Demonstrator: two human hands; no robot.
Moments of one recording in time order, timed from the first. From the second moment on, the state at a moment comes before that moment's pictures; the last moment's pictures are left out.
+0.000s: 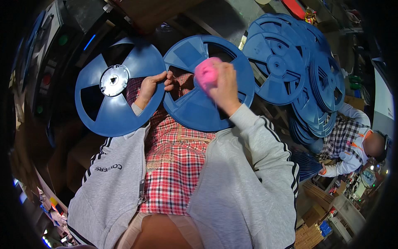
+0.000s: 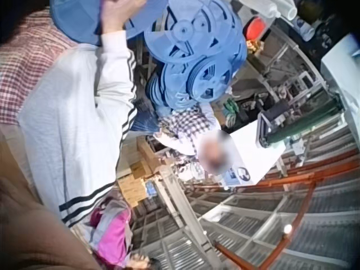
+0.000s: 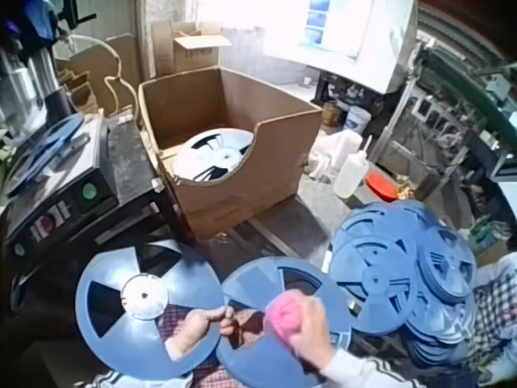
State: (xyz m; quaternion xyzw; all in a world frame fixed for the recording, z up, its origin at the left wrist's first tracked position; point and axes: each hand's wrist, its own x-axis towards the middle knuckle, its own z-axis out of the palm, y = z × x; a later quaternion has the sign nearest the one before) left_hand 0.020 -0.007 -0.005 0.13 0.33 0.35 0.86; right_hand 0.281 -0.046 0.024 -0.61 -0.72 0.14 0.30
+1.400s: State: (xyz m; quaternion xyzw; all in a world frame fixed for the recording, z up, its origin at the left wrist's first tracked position) left_hand 0.023 -0.005 -0.007 0.19 0.48 0.32 0.80; right_hand 0.420 -0.068 0.044 -0.61 -0.18 0.62 0.47
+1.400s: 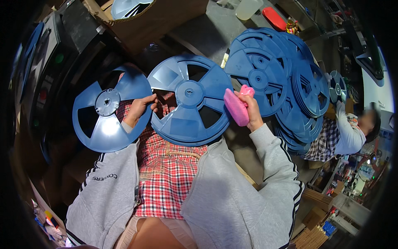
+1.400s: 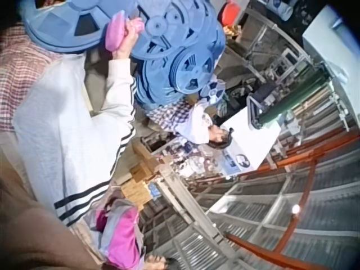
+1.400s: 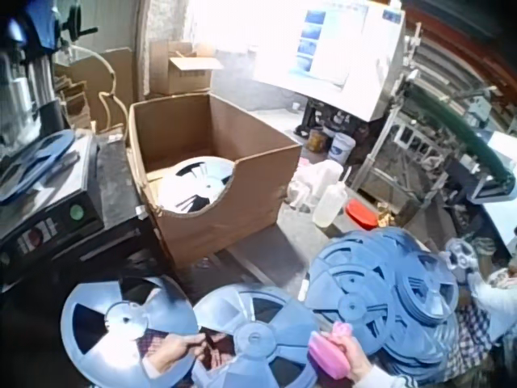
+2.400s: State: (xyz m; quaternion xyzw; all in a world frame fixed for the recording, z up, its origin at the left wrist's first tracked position) left_hand 0.023 -0.011 0.012 0.13 0.48 0.30 0.82; right_hand 0.206 -0.073 0.096 -0.41 -0.75 0.33 0.41
